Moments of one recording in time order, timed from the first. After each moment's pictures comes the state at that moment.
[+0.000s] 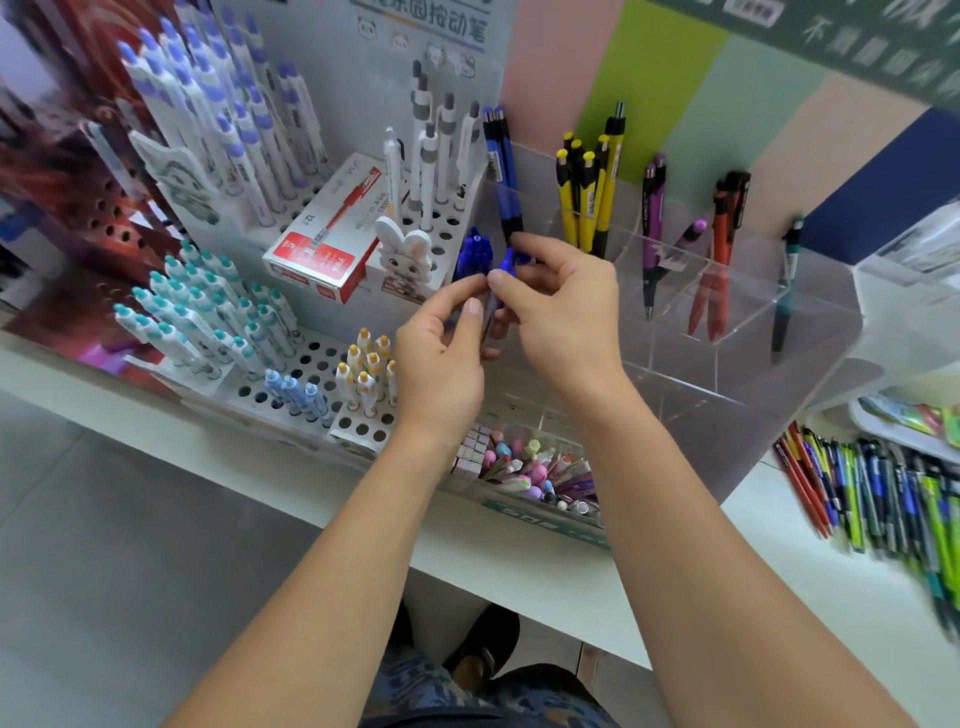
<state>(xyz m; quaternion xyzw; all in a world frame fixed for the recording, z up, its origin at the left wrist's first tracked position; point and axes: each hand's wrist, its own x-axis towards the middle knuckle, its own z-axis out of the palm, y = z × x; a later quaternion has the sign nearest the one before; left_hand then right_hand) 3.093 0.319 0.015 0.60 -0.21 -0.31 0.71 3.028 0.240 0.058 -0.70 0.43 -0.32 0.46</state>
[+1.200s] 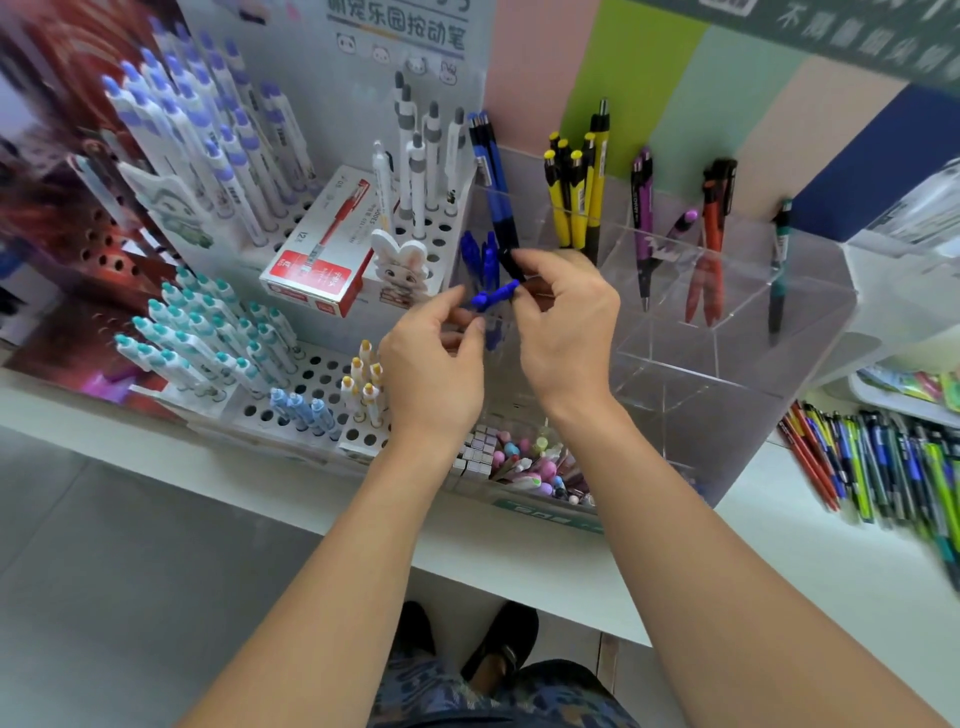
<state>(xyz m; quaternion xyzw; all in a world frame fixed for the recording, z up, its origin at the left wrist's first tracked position) 3.105 0.325 0.021 0.74 -0.33 -0.15 0.57 3.028 0.244 0.038 -0.78 0.41 -0.41 0.23</state>
